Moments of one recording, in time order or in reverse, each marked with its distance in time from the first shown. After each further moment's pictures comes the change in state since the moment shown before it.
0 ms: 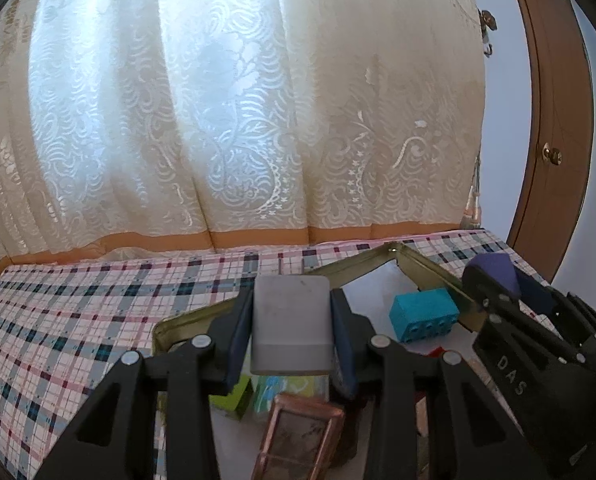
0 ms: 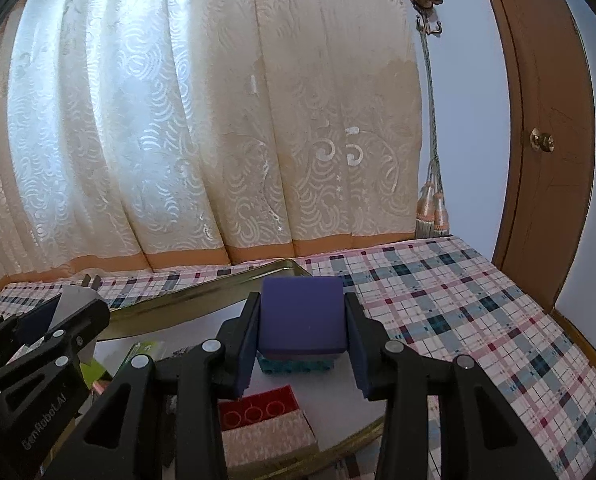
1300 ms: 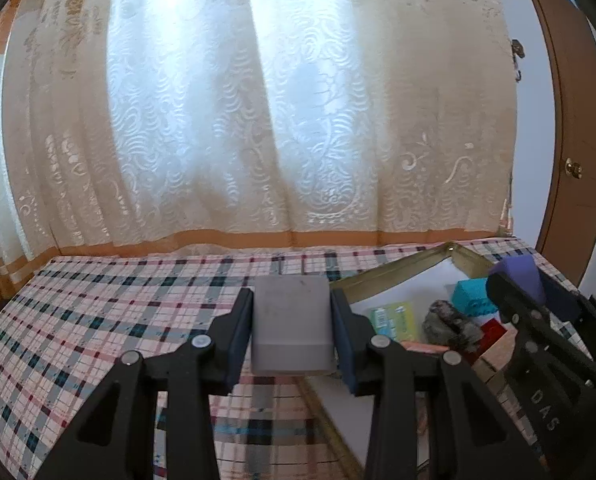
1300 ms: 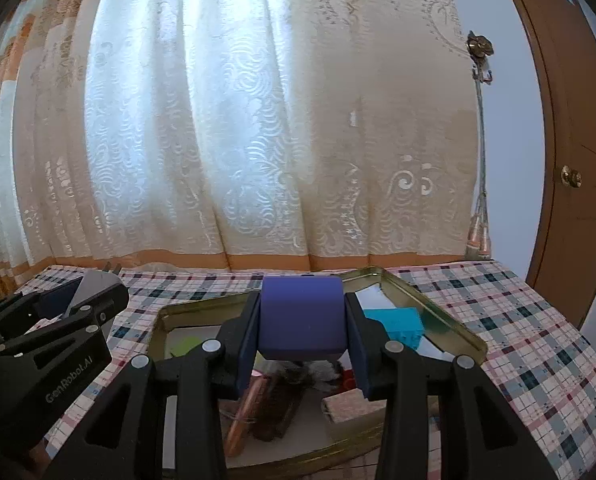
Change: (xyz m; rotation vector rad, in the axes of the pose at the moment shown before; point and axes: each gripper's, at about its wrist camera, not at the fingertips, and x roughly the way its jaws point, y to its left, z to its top) left arm -0.055 0.079 -0.029 -0.035 -0.063 0.101; right arm -0.060 0.073 -0.027 -0.082 -0.100 0.123
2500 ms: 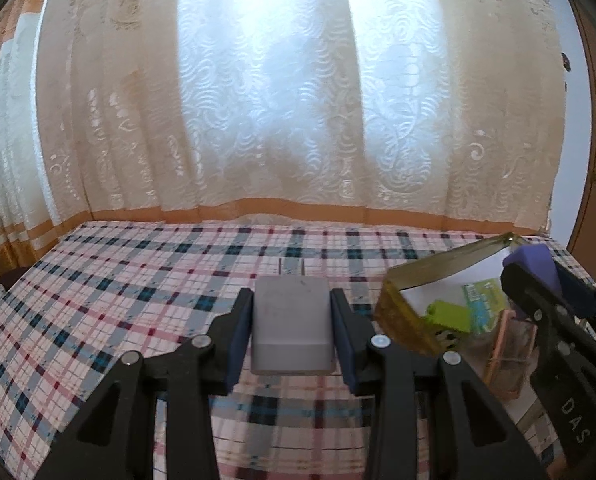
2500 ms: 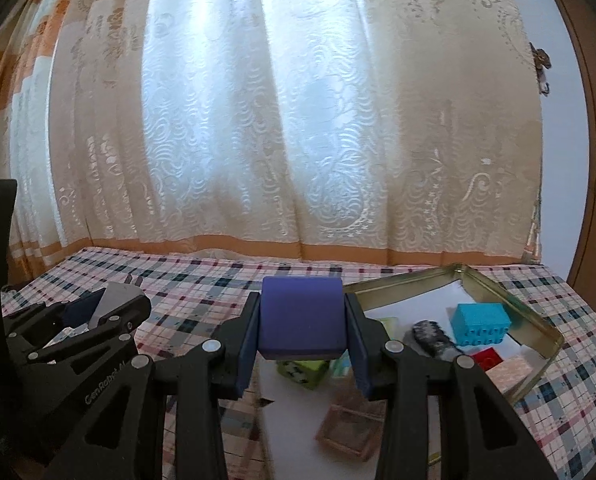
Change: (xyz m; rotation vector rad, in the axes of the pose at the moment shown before) left arm 0.012 0.087 -0.025 -0.079 0.057 0.079; right arm 0.009 0.087 -0.007 -0.058 0.025 0.116
